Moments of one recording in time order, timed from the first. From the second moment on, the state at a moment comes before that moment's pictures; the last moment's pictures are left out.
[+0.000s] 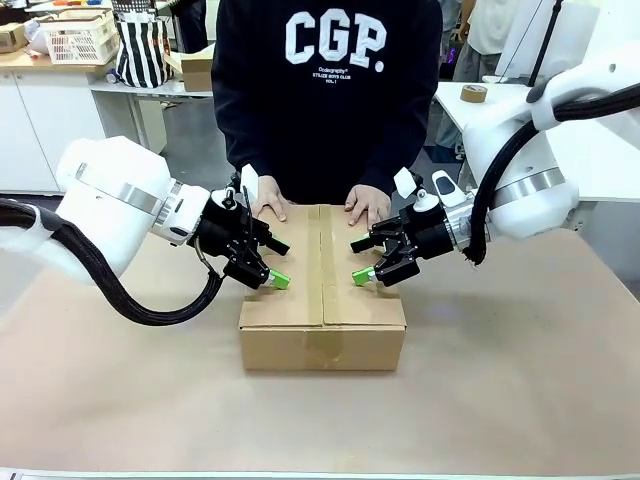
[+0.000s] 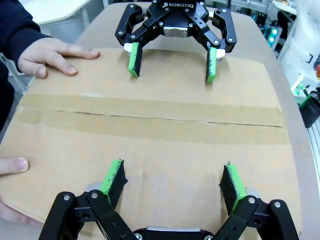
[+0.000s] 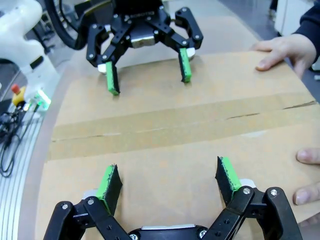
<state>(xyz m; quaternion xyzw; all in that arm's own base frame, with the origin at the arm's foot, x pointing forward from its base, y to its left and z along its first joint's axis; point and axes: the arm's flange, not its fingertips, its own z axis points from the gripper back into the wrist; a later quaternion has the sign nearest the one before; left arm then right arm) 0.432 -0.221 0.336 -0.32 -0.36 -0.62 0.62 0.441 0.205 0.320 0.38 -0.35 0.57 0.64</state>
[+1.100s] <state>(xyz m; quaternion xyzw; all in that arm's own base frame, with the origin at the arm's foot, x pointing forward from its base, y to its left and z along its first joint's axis) 0.432 -0.221 0.336 -0.32 -0.36 -0.62 0.62 0.441 0.205 0.320 0.38 -0.35 0.57 0.64</state>
